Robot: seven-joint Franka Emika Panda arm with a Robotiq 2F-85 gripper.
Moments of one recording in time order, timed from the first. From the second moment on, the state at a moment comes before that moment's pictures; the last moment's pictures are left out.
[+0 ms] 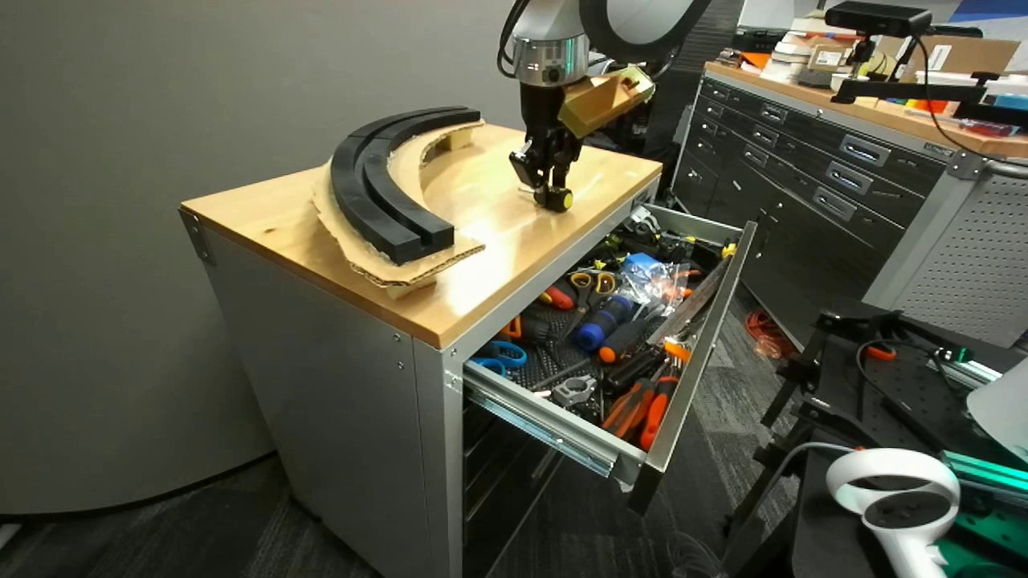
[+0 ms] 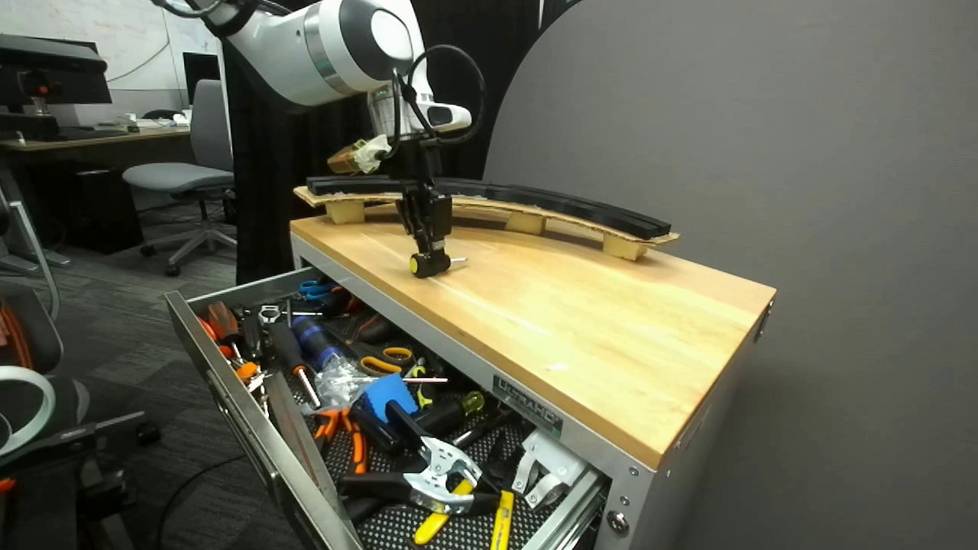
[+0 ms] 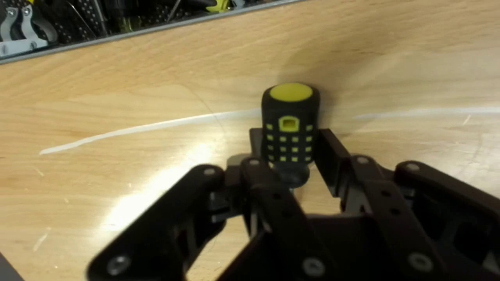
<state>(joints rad) 0.25 0.40 -0.01 -1.89 -0.41 2.27 0.60</state>
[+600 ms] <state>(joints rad) 0.21 0.28 0.02 -2.05 -0.22 2.26 0.46</state>
